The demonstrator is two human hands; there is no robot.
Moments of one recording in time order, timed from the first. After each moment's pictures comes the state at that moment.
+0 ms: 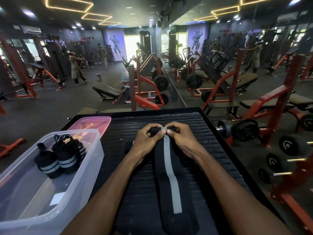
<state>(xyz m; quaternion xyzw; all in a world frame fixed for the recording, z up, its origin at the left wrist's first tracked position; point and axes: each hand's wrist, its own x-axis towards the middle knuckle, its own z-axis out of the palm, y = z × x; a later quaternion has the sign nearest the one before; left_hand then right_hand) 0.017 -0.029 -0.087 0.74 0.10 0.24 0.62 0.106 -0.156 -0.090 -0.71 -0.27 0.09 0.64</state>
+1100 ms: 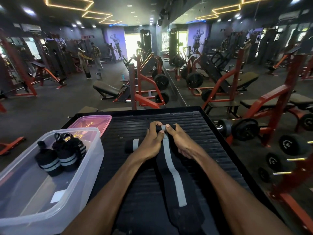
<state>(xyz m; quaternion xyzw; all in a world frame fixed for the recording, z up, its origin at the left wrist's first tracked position) 0.020 -0.034 -0.092 0.85 0.08 0.15 0.50 0.110 -0.147 -0.101 -0.67 -0.22 0.26 0.66</state>
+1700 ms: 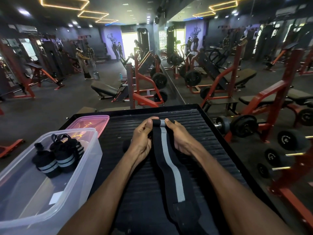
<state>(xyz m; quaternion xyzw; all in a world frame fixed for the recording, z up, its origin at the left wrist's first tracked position) 0.018 -0.037 -0.081 0.52 0.08 0.21 0.82 0.127 -0.134 -0.112 -0.58 -0.16 0.29 0.75</state>
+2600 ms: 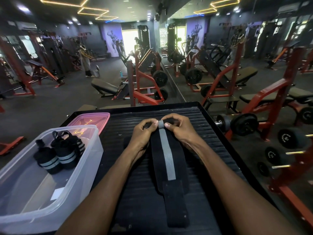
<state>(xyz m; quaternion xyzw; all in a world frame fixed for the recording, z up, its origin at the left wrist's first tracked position) 0.021 -0.027 -0.090 0.66 0.16 0.23 0.70 0.102 -0.161 -0.082 -0.69 -0.32 0.05 0.64</state>
